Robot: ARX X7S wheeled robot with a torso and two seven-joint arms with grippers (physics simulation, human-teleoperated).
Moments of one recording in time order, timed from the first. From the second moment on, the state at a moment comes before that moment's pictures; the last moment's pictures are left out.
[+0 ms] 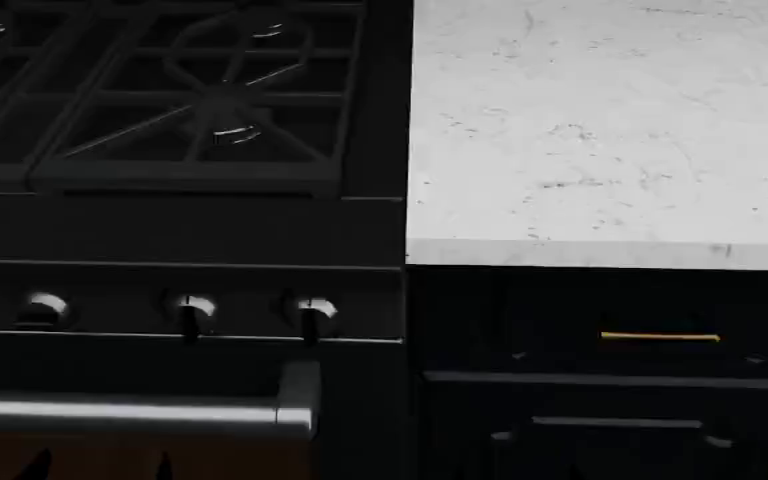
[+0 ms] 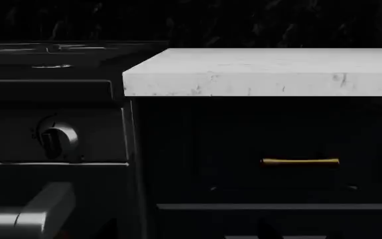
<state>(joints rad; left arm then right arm) 0.00 0.00 0.00 0.00 0.00 0.00 0.00 0.00 0.00 0.00 0.00 0.00 0.00 0.00</state>
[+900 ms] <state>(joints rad) -0.05 -0.16 -0.31 -1.15 -0.06 0.25 0.05 0.31 0.08 -0.06 -0.84 0.06 0.72 0.15</state>
